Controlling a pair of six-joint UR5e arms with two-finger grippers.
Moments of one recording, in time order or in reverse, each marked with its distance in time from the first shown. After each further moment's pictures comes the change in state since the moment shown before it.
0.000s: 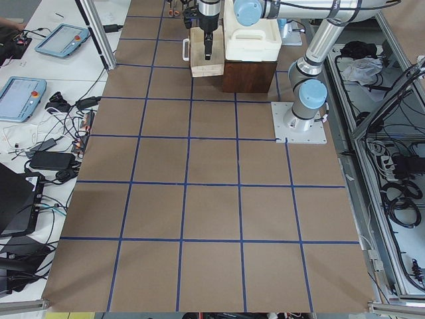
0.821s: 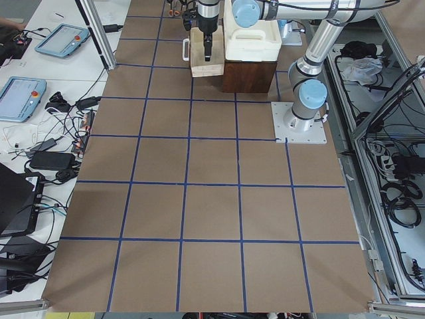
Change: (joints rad) left arm 0.000 -0.007 0.001 0.003 -0.006 -0.005; right arm 0.001 0.007 -0.012 0.000 0.003 0.001
